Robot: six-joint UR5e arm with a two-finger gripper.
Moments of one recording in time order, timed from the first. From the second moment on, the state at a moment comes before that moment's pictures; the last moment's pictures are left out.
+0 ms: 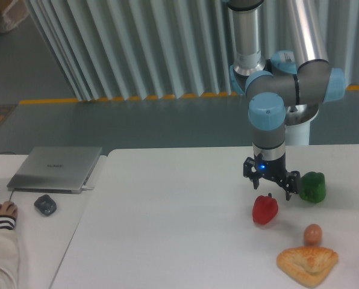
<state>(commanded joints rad) 2.24 -1.81 -1.72 -1.21 1.56 0.52</state>
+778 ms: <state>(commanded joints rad) 2.23 -1.90 -1.64 -1.20 1.55 0.53</state>
